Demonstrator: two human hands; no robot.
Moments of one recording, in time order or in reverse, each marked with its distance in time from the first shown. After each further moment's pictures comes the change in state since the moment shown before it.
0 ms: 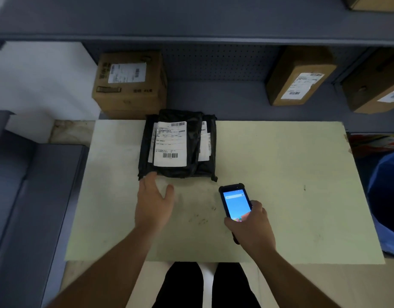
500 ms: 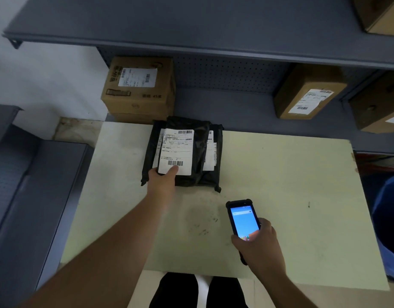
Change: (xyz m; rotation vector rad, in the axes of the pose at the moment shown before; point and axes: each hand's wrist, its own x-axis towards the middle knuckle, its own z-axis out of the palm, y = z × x) left_hand 0.071 0.035 0.012 -0.689 -0.050 -0.529; right_hand -0.001 0.009 -0.007 0.020 0.018 -0.005
